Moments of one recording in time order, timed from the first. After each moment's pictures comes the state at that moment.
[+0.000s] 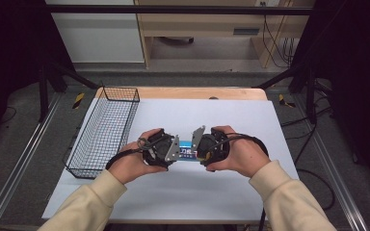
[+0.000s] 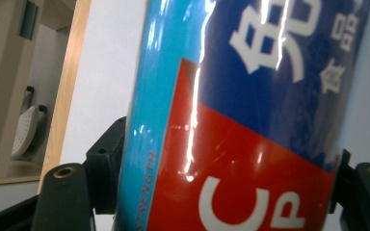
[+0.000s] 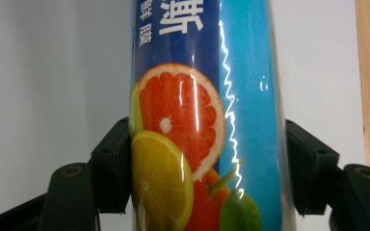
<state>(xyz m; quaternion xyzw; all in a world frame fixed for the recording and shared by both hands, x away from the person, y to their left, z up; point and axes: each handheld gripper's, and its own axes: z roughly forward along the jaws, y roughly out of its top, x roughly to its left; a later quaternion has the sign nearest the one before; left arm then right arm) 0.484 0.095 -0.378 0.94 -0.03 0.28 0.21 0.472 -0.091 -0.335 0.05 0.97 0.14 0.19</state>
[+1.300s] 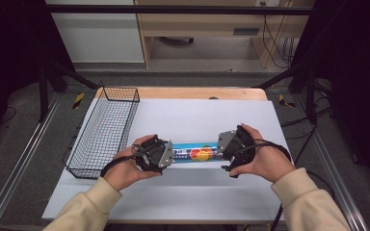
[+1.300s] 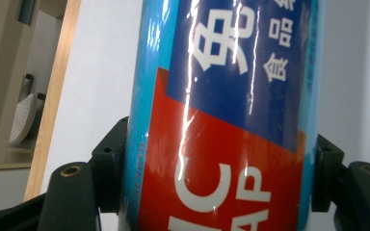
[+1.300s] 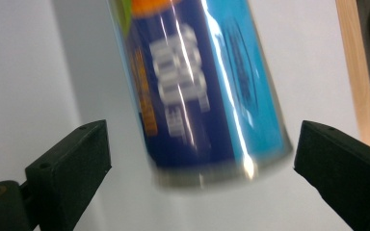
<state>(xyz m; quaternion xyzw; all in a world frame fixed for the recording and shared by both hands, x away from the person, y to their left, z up) 0.475 0.114 -0.393 0.94 -0.01 0.28 0.21 0.471 -0.160 -0.354 0.09 0.96 0.15 0.22</state>
